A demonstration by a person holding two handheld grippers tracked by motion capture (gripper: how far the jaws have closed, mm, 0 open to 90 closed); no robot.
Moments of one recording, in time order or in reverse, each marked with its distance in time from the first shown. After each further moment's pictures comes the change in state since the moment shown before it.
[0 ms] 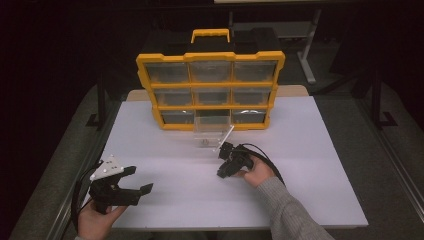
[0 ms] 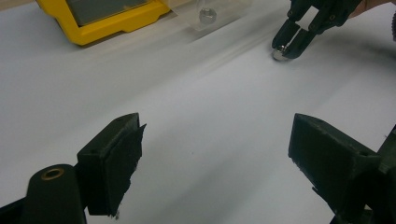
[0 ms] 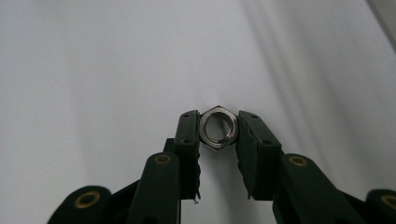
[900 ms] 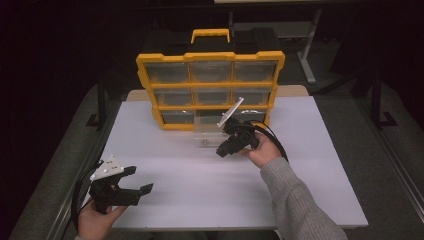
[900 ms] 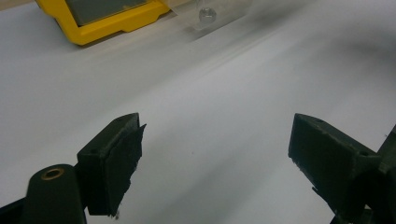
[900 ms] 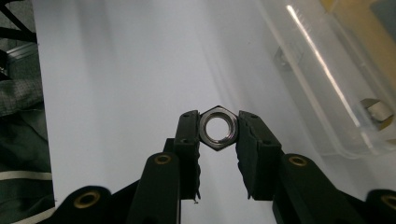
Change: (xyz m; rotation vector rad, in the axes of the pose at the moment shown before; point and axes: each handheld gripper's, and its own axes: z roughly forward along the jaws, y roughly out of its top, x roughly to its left) left arm 0.000 0.000 0.001 -0.007 -0.001 0.001; right arm -0.015 0.030 -0.072 -0.127 0.014 0.001
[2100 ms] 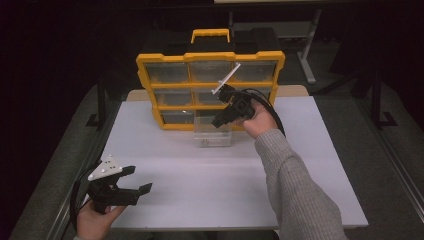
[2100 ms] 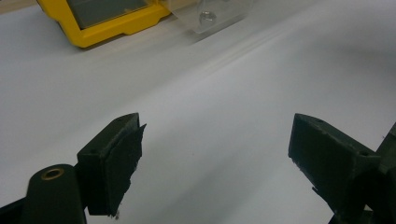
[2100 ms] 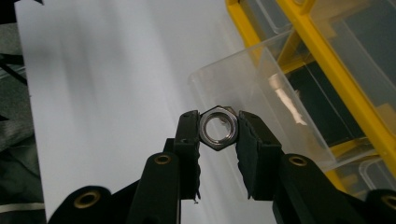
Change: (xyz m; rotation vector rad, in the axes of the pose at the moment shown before) left arm 0.001 0.001 -0.003 -0.007 -0.001 0.000; right arm -0.026 0.059 -0.044 -0.026 -0.091 0.006
